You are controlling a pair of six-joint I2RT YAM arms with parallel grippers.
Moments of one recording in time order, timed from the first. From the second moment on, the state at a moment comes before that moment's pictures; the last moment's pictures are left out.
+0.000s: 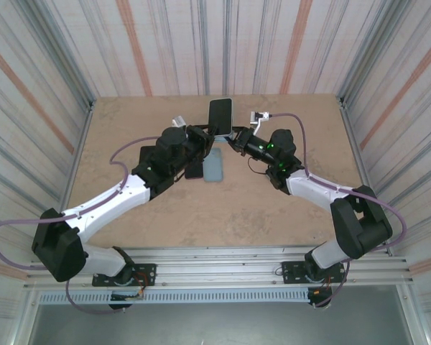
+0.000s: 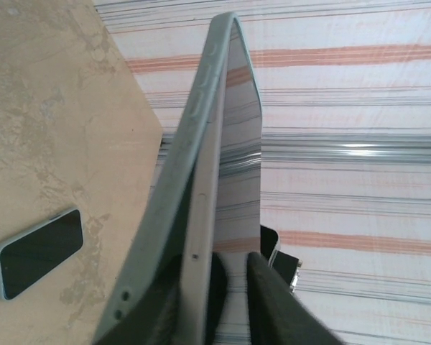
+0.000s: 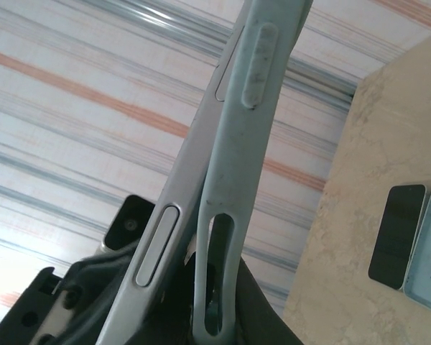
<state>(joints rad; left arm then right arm) -0.74 1.35 1.05 0.15 -0.09 -1.53 0.51 1.50 0.83 0.80 -0.51 1.26</state>
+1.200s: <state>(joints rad) -0.75 1.45 1.09 0.20 -0.04 -1.58 0.53 1.37 0.86 0.31 -0.26 1.01</state>
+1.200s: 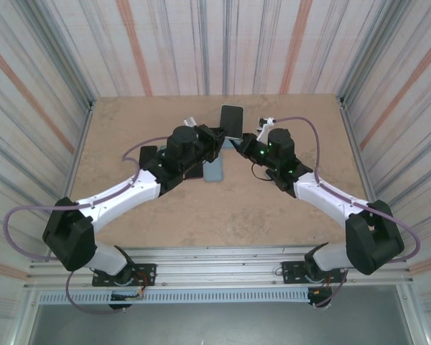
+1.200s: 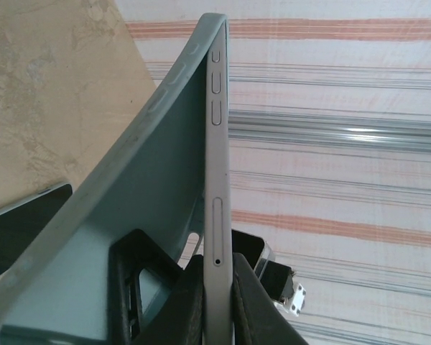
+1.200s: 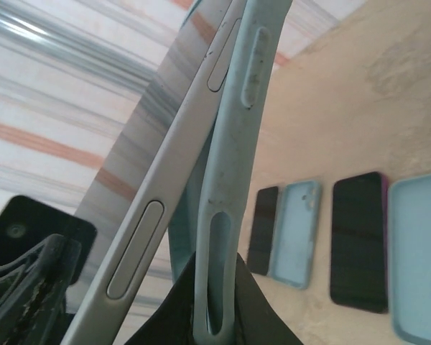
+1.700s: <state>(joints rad) -0.76 1.47 1.13 0.21 0.02 -1.58 0.46 1.26 0.81 0.21 -0.22 0.96</state>
